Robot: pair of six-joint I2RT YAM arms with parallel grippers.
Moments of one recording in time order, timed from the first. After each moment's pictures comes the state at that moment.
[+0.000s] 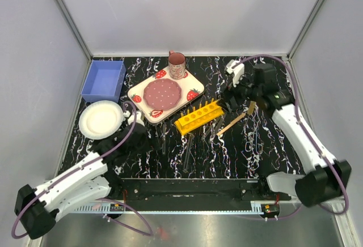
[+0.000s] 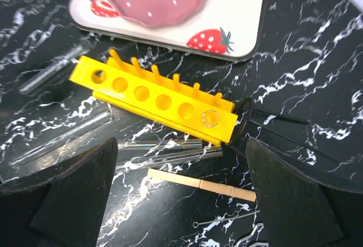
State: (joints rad) left arm -0.78 0.73 0.50 -0.55 -0.23 -0.78; right arm 0.29 1.30 1.18 -0.52 -0.49 -0.36
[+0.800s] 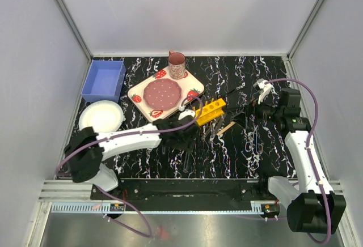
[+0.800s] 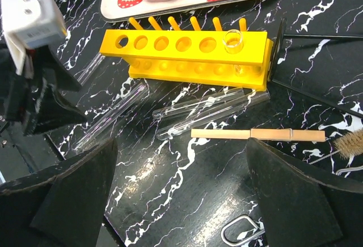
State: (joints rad) left arm -1.05 1.49 1.01 -0.62 -0.23 -0.71; right arm -0.06 0.98 0.81 -0.49 -0.84 -0.19
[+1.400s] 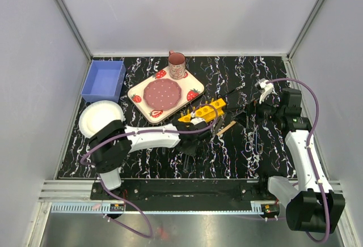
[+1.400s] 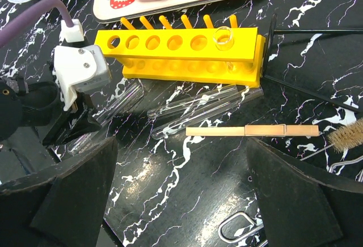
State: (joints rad) left arm -1.12 1.76 1.15 -0.68 -0.25 -0.71; right arm -0.08 0.98 0.81 -0.49 -0.83 -0.19
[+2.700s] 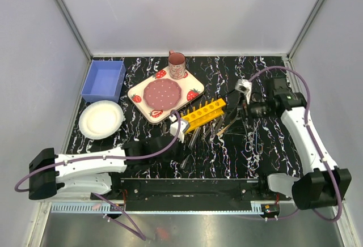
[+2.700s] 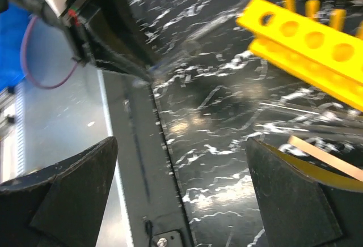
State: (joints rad) left arm -1.24 1.09 0.67 -0.21 -0.26 -0.62; right arm 0.06 1.18 1.11 -1.05 -1.11 -0.60
